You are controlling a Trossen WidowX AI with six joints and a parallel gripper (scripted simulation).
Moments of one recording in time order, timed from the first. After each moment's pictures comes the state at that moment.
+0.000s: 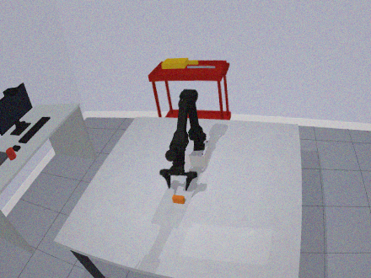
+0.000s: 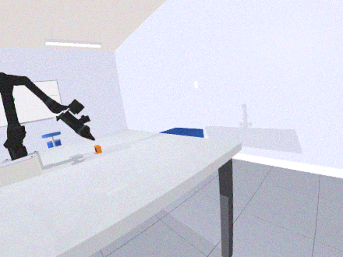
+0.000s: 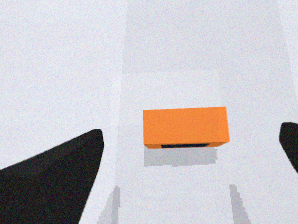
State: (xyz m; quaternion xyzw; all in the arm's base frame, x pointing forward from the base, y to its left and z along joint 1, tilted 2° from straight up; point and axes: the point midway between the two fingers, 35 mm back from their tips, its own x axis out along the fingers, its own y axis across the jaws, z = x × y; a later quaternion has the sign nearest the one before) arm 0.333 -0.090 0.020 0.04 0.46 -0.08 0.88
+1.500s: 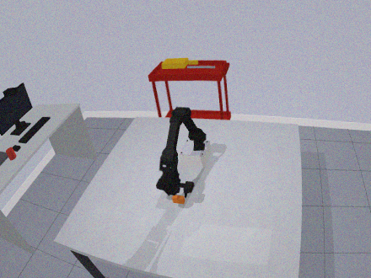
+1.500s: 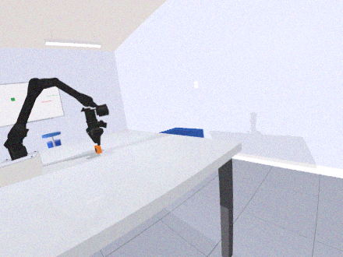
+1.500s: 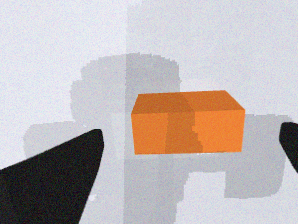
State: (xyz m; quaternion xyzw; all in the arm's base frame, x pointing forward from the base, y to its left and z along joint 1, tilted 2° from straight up) arm 0.369 -0.099 -0.007 0.06 0.70 -0.07 0.71
